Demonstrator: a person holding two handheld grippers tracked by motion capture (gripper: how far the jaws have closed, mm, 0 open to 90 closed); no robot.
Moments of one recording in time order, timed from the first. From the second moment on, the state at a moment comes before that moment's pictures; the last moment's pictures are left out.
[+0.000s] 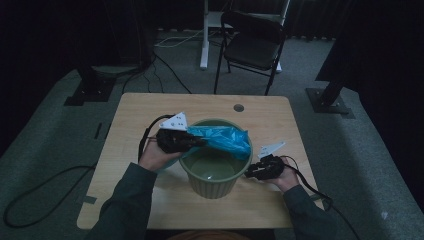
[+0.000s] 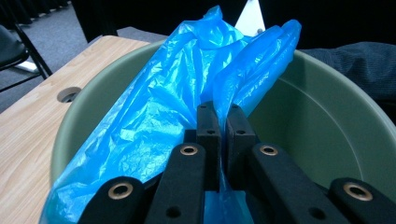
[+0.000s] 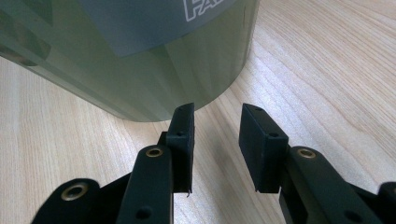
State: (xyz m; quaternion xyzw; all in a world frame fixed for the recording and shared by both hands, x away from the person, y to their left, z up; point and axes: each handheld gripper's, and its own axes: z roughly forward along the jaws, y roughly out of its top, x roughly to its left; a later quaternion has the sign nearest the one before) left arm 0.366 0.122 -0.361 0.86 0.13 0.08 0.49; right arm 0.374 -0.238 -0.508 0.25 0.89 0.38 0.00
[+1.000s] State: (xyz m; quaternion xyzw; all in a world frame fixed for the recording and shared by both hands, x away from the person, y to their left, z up) left arm 0.366 0.128 -0.359 0.86 0.14 0.08 0.48; right arm 0.375 -0.237 -0.509 0.24 0.90 0.37 0.00
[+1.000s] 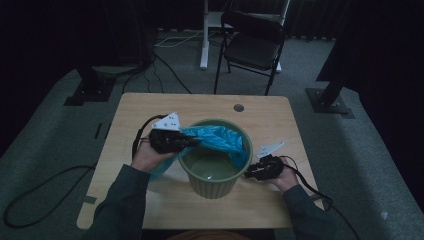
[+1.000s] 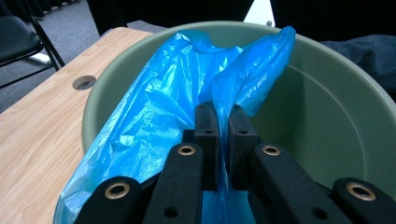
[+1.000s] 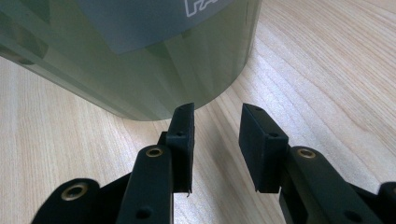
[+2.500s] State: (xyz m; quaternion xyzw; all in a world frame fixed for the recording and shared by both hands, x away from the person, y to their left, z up) left arm 0.362 0.138 -0.349 0.83 0.17 0.08 0.52; right arm 0.375 -0.243 -0.502 0.25 0.89 0.38 0.01
